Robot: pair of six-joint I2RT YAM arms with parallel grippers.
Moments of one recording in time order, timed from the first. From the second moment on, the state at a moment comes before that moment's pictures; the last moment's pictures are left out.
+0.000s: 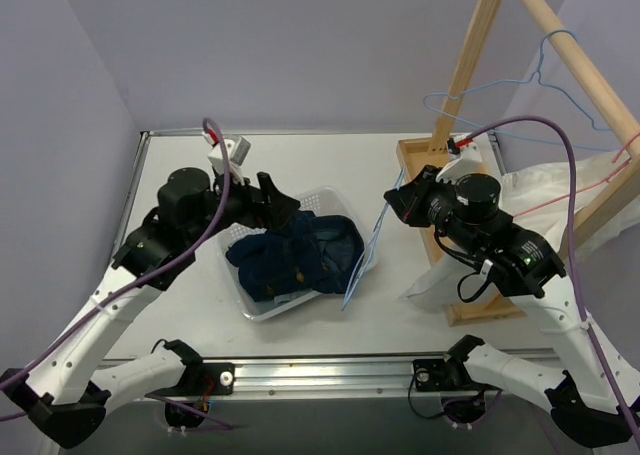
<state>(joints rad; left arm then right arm) -0.64 1.02 1.24 -0.46 0.11 -0.44 0.64 0.95 1.29 -0.63 0.13 0.62</state>
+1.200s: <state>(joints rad) -0.93 1.24 1.60 -0.80 0.29 -0.11 0.48 1.26 1.43 -0.71 0.10 0.61</state>
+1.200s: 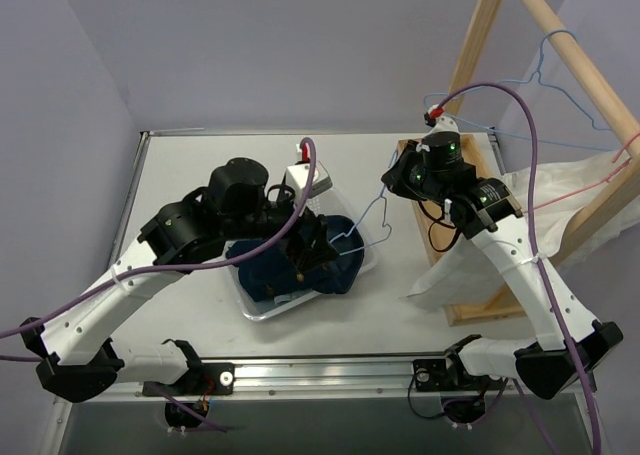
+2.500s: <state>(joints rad) -0.96 1.56 1.92 -0.76 0.33 -0.10 0.49 0.67 1.68 -0.63 -0.19 0.59</state>
